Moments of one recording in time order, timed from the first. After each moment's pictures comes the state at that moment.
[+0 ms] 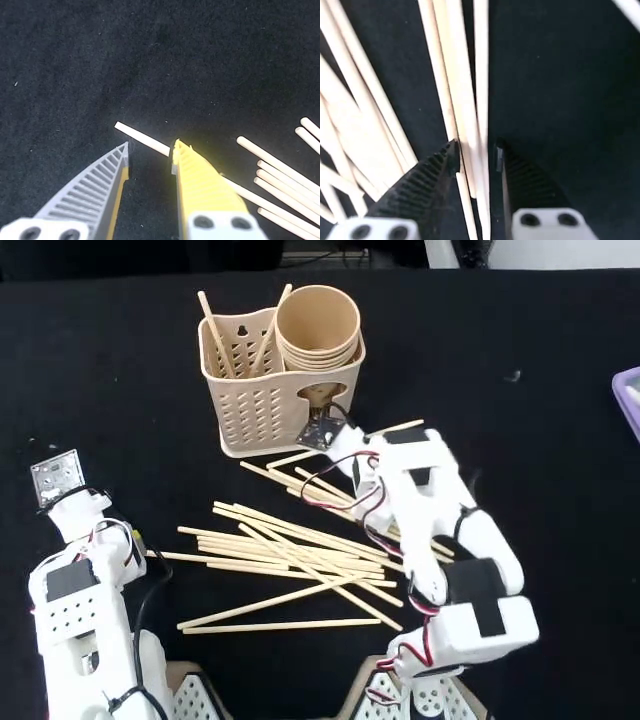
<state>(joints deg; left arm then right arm) -26.9 -61.1 76.3 52.1 0.0 -7.6 4.2 33.4 60.3 49.5</state>
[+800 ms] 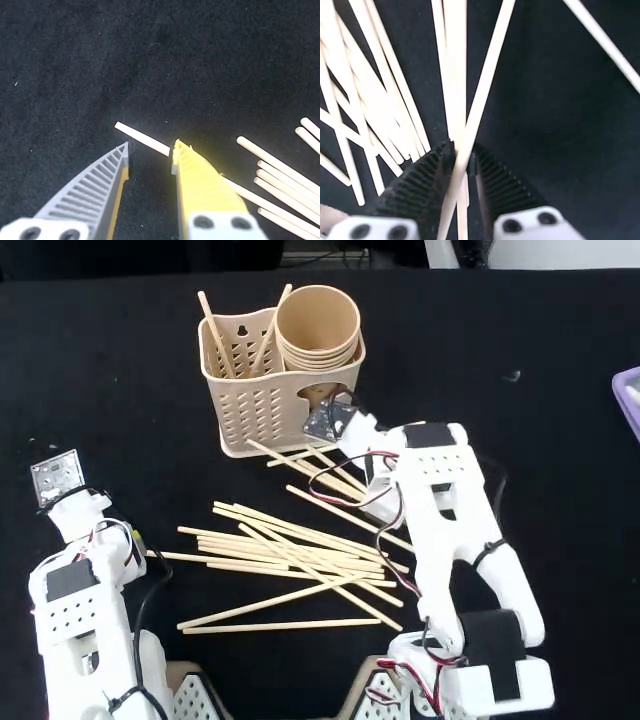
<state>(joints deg) -26.9 -61.1 76.3 52.1 0.0 -6.5 -11.0 32.0 71.0 50.9</state>
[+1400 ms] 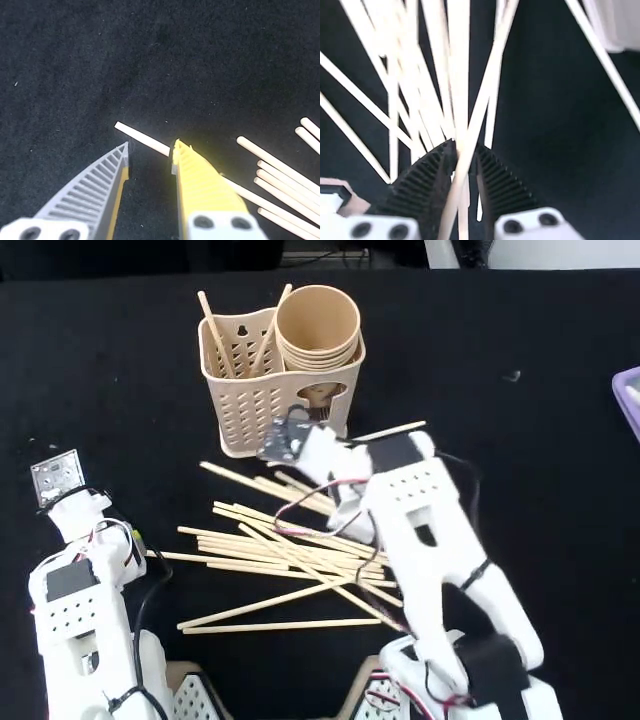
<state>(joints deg) -26.9 -61.1 76.3 52.1 0.0 -19.3 -19.1 32.0 77.2 46.5</state>
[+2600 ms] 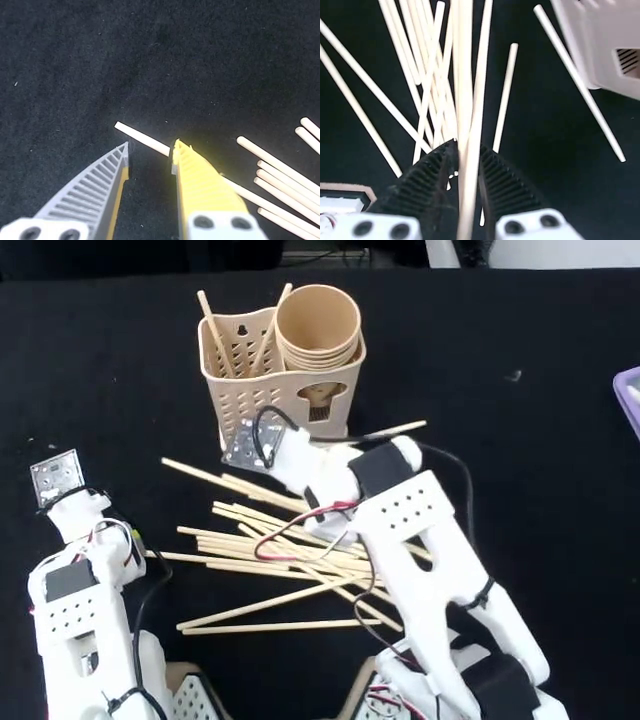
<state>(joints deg) -26.9 -61.1 76.3 52.1 0.0 -27.4 -24.5 24.7 84.4 41.1</state>
